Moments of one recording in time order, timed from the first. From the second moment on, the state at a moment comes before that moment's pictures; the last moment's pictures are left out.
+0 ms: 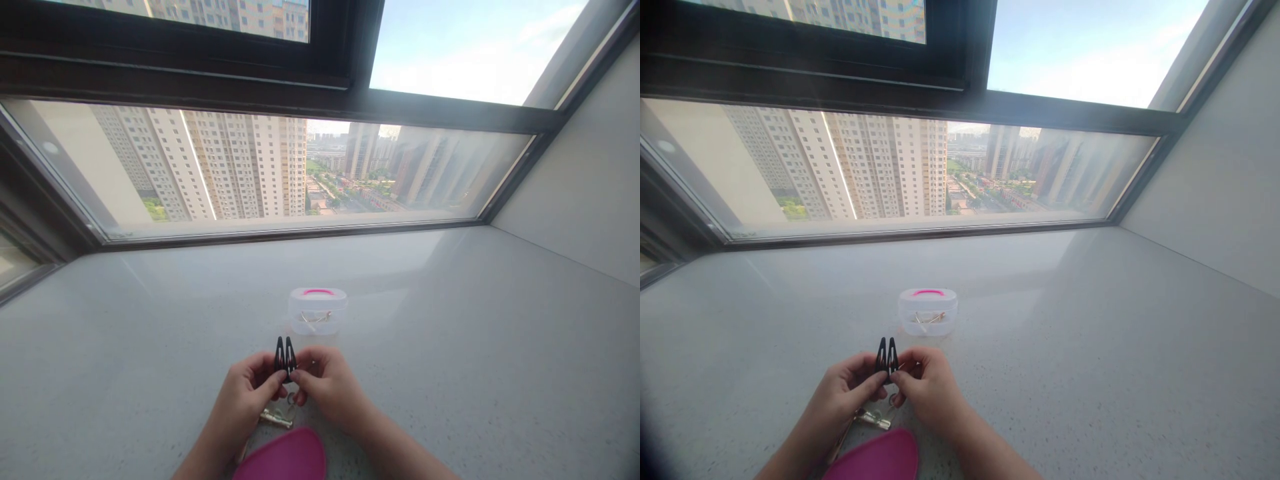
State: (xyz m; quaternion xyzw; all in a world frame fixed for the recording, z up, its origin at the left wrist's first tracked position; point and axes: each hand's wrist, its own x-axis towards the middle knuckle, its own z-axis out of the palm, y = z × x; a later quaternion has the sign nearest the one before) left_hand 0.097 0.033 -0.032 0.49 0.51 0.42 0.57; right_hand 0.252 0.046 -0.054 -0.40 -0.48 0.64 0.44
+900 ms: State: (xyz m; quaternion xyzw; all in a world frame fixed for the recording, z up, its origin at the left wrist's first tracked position) left_hand 0.098 0.032 -0.031 0.48 0.52 0.42 0.57; right_hand 0.252 0.047 -0.054 -0.40 -0.48 0.64 0.45
